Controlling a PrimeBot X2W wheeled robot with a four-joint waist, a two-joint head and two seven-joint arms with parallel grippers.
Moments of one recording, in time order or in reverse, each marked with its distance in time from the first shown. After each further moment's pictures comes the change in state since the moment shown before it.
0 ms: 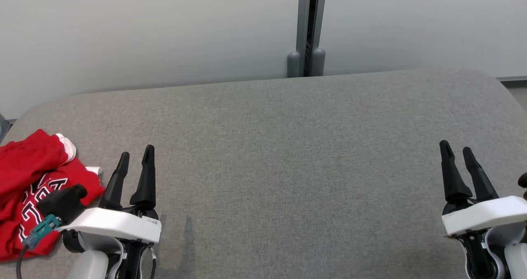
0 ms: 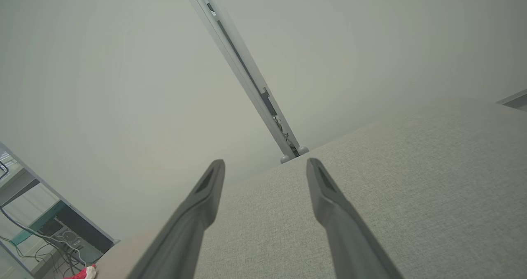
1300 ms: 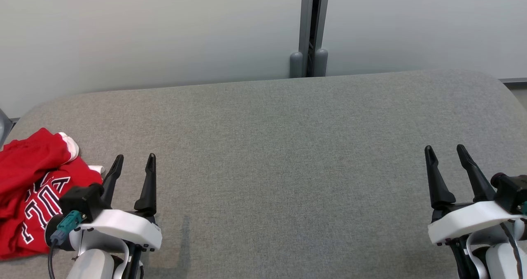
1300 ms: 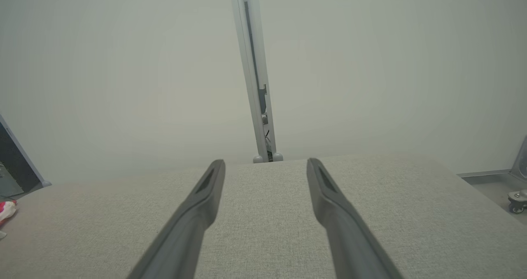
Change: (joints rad) left arm -0.026 0.044 -0.036 0.084 0.336 0.067 -0.039; right arm 0.001 0.007 0.023 0.011 -0.394 0.000 -0.065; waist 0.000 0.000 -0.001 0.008
